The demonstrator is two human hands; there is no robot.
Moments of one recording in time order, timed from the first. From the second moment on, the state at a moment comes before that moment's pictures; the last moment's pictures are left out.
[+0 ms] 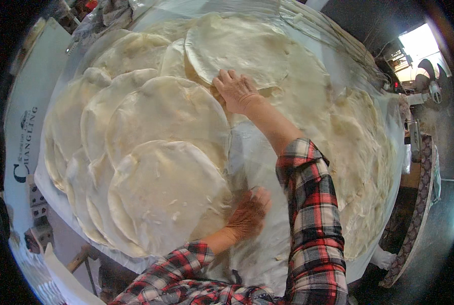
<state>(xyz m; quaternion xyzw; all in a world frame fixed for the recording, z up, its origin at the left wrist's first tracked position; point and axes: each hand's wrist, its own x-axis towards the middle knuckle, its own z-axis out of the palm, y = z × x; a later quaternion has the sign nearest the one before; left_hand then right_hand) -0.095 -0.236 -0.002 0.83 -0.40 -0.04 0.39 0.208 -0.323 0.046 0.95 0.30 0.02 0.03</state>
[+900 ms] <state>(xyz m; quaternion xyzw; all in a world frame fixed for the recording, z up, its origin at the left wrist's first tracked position) -0.092 -0.179 -0.007 0.17 0.02 -0.24 0.96 -0.067 -0.338 0.245 0.89 0.40 0.19 -0.13</state>
